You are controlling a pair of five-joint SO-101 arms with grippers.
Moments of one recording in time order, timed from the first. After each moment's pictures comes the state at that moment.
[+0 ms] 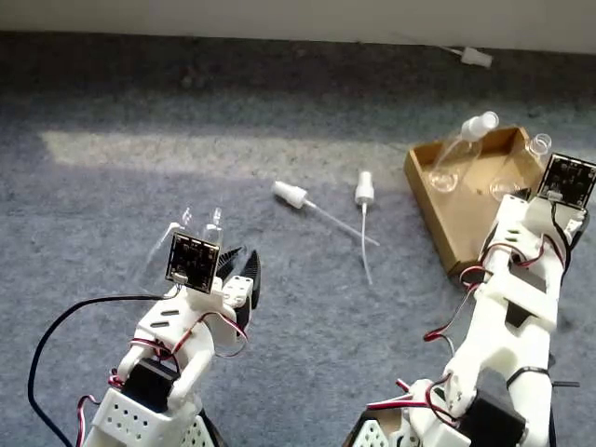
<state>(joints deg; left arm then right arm) 19.6 -103.5 95.9 42.4 14.3 26.8 -21.8 55.4 -3.2 11.5</state>
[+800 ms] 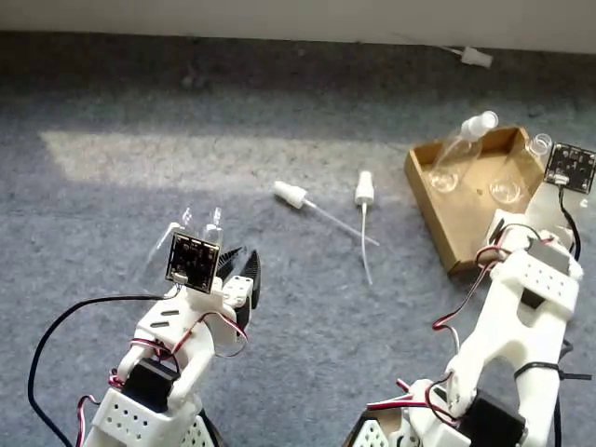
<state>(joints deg) 19.6 -103.5 95.9 42.4 14.3 26.8 -21.8 40.7 36.1 11.6</state>
